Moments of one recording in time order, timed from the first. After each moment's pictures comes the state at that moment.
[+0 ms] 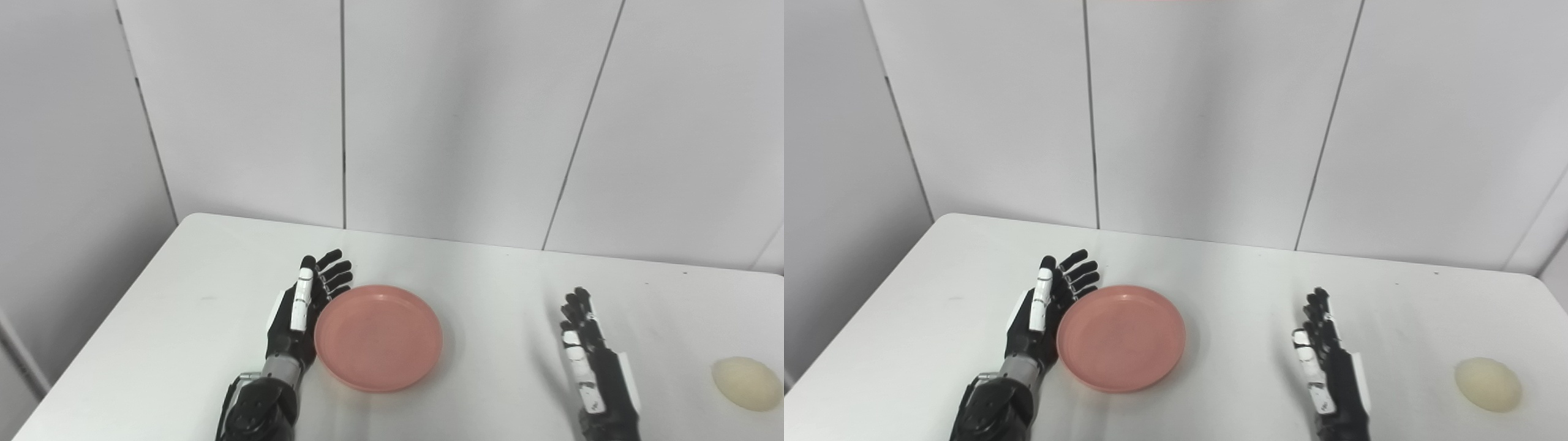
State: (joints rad) left arm -0.39 -0.03 0.08 0.39 -0.21 -0.10 -0.06; right arm -0.19 -0.05 -0.03 0.11 0.02 -0.21 0.03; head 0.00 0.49
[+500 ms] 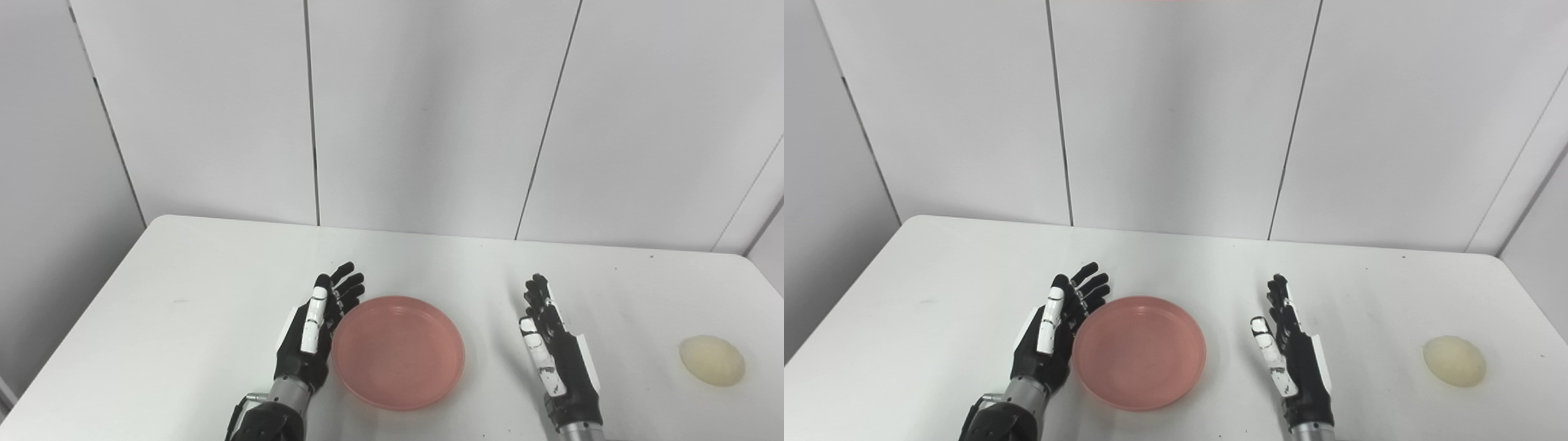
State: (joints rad) left arm -0.31 -0.07 -0.02 0.28 -0.19 -0.05 -0.10; right arm -0.19 -0.04 0.00 0.10 -0.03 -0.21 0.01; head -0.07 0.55
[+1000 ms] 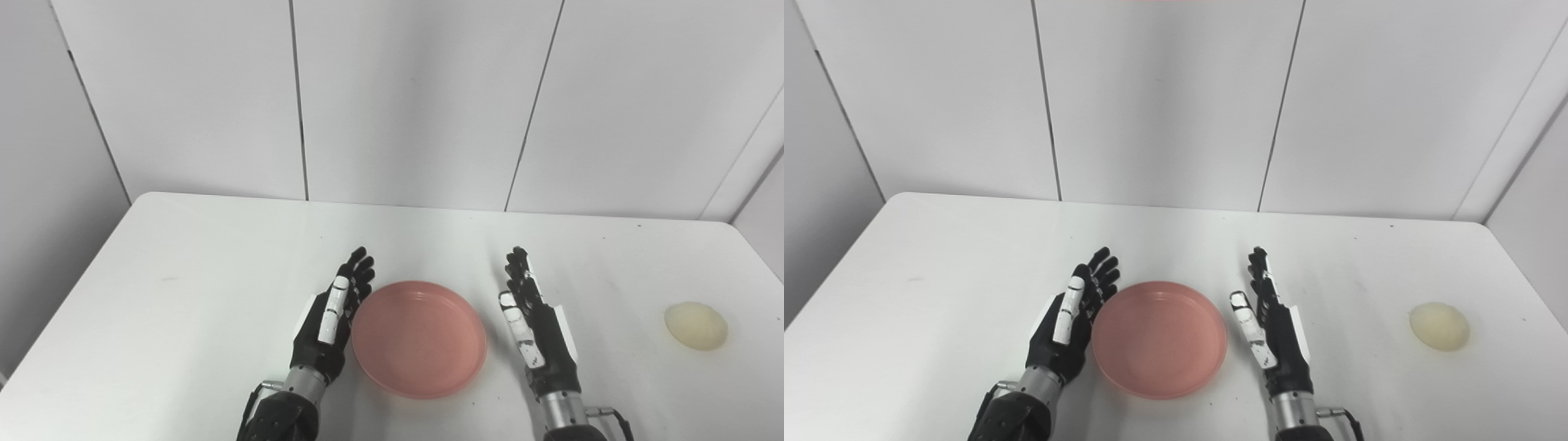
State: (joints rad) left arm -0.27 -0.12 -0.07 0.23 -0.17 -0.02 -0.12; right arm -0.18 -0.03 0.02 0.08 -0.07 -0.21 0.01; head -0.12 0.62
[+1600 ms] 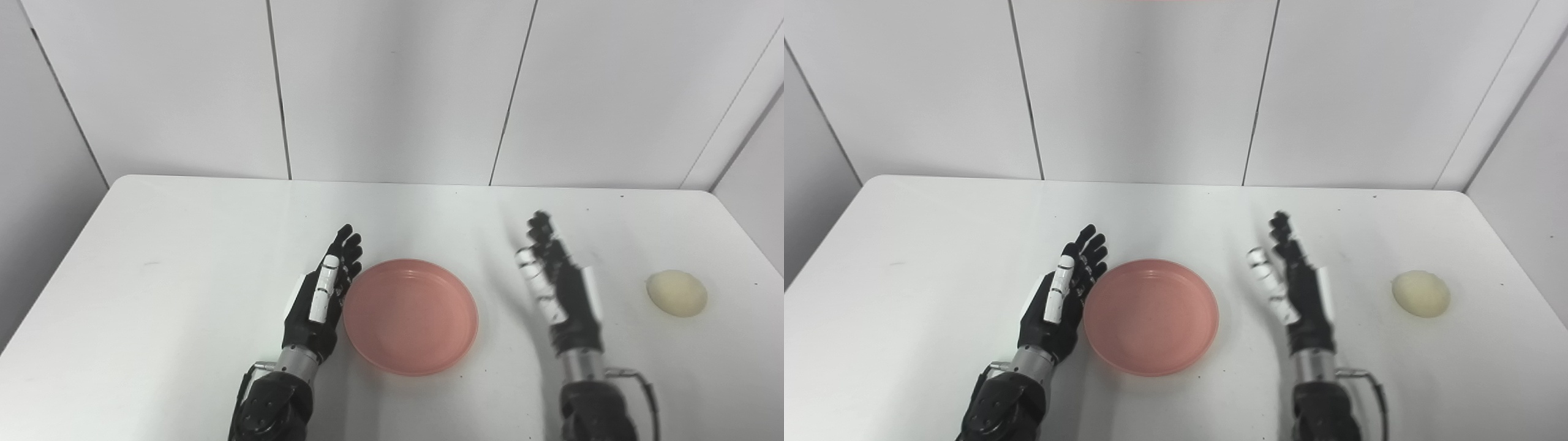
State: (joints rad) left arm -0.27 -0.12 -0.07 0.23 -0.17 -0.02 -0.12; right arm -0.24 -0.13 -0.13 -0.04 -0.15 -0.03 -0.08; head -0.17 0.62
